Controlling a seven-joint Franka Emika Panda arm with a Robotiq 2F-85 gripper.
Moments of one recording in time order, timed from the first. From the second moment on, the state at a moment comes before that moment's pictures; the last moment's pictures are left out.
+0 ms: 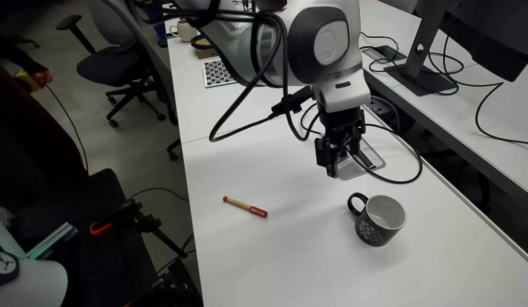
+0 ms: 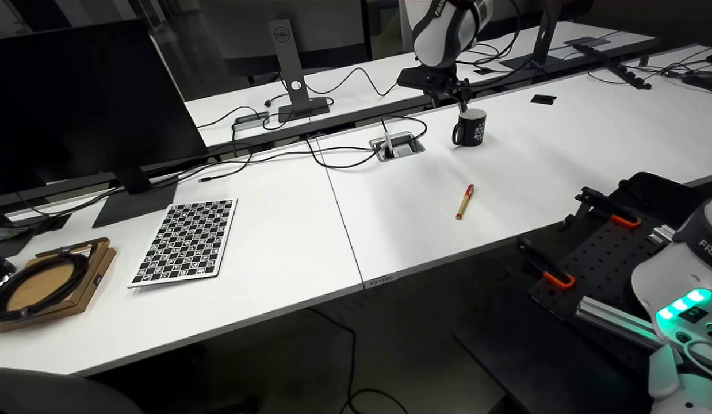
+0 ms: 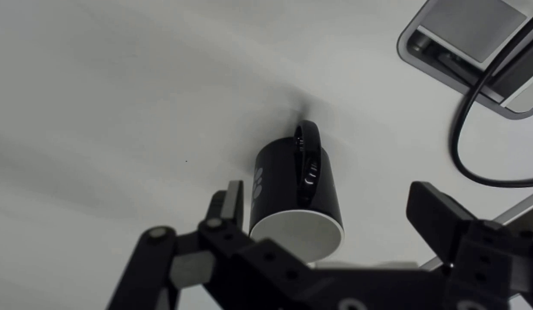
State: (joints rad) arm 0.04 0.60 -0.25 -1.92 -0.39 2.55 1.60
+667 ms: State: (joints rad) arm 0.04 0.75 -0.29 -1.78 -0.31 2.51 1.63
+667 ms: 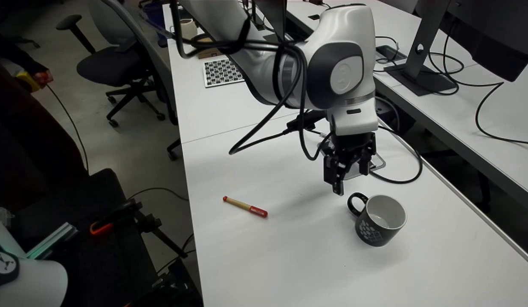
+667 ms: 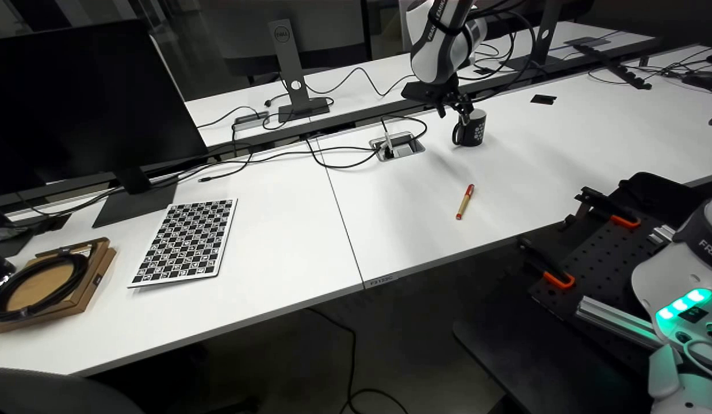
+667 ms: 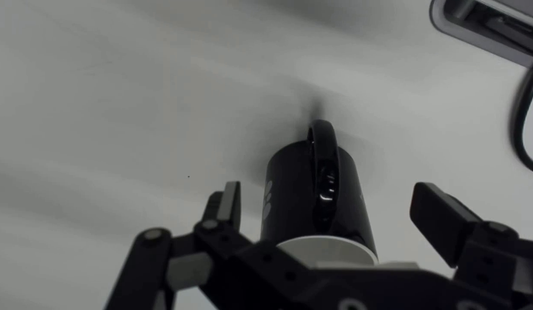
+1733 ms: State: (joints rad) arm 0.03 0.85 -0.32 -1.68 -0.24 2.42 1.63
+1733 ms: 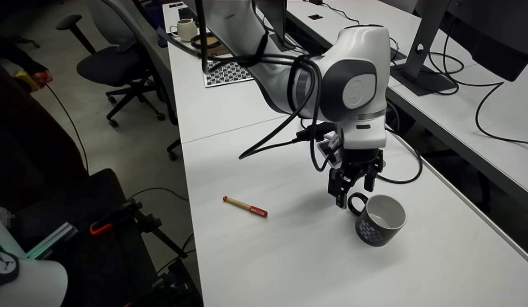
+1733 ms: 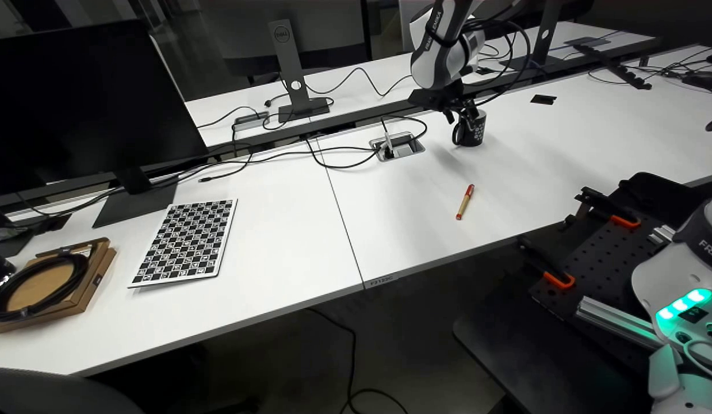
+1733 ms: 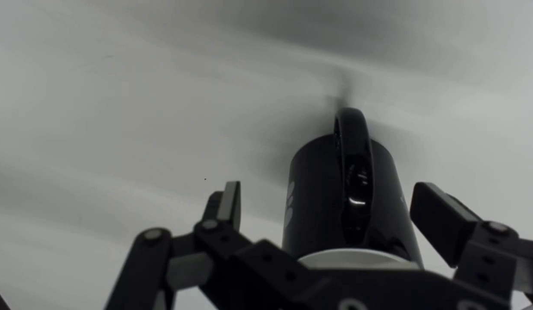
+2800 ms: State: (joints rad) arm 0.03 0.88 -0.32 -1.66 -0.21 2.41 1.63
